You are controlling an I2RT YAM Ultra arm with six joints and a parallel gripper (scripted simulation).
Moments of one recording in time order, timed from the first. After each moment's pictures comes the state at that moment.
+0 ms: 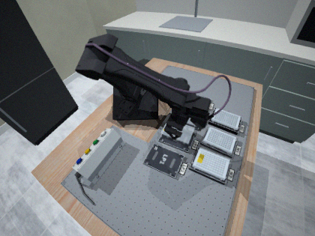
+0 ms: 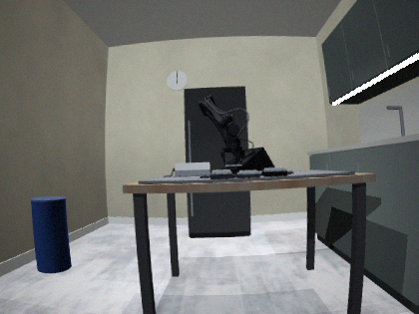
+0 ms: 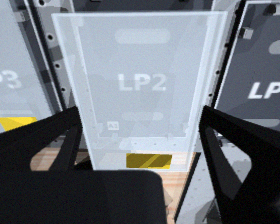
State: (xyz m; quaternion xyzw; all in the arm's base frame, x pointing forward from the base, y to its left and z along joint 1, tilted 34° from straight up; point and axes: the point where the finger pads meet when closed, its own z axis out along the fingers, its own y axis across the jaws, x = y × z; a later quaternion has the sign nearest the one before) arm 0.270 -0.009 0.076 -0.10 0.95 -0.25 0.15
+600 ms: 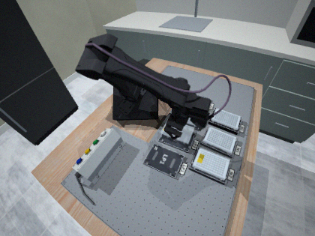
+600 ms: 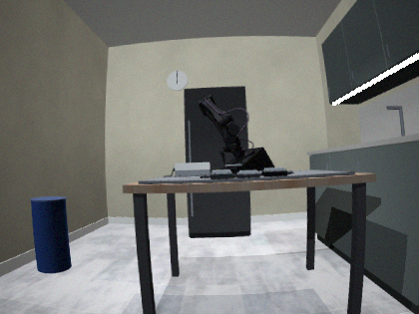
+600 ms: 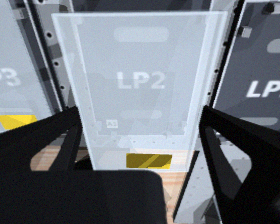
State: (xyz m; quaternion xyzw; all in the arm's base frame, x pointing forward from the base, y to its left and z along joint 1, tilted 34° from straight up) arm 0.269 -0.009 0.078 -0.10 0.95 -0.25 0.15
